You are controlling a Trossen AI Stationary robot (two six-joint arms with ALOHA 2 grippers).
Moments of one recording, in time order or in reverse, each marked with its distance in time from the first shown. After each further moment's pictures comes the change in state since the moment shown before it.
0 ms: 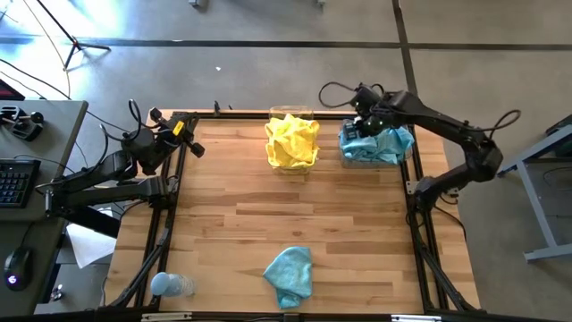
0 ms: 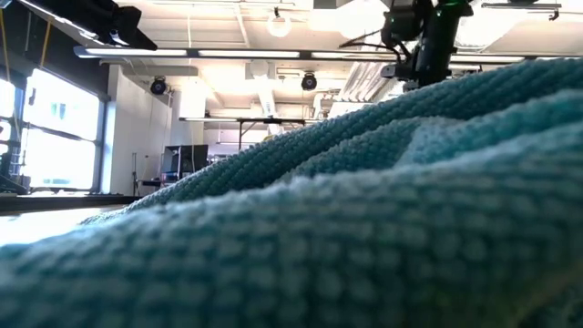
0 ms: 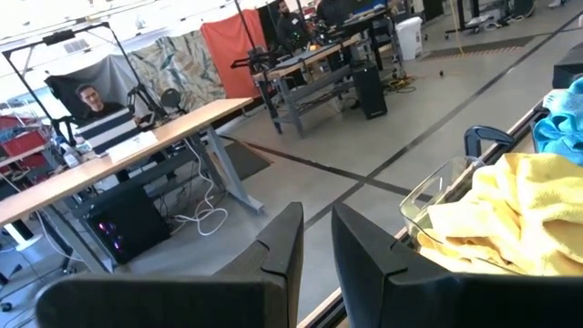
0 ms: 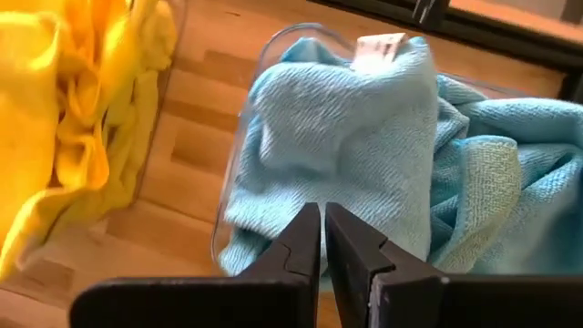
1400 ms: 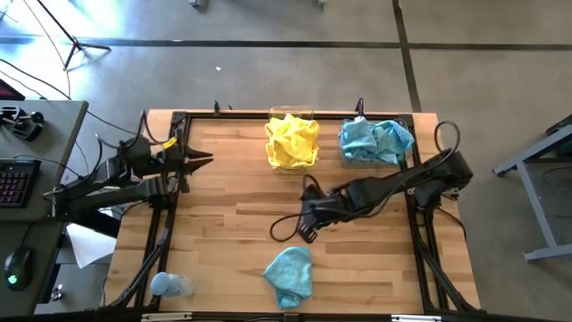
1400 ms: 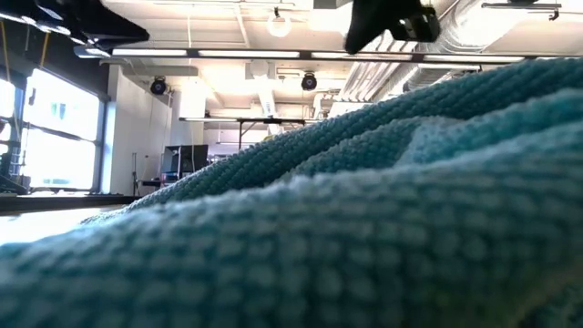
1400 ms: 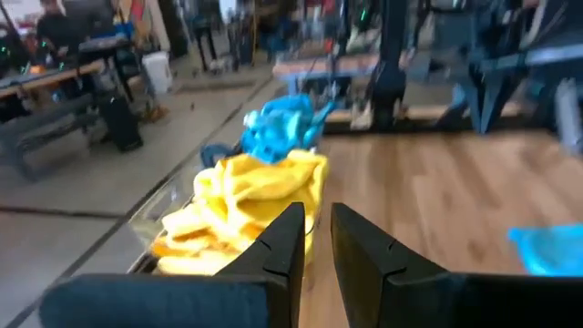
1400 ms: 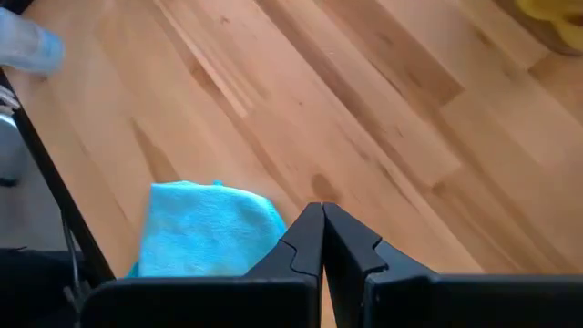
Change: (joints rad) left arm 0.000 -0.178 -0.067 -0.198 0.751 -0.146; right arm 0.937 0.309 0.242 0.233 0.059 0.348
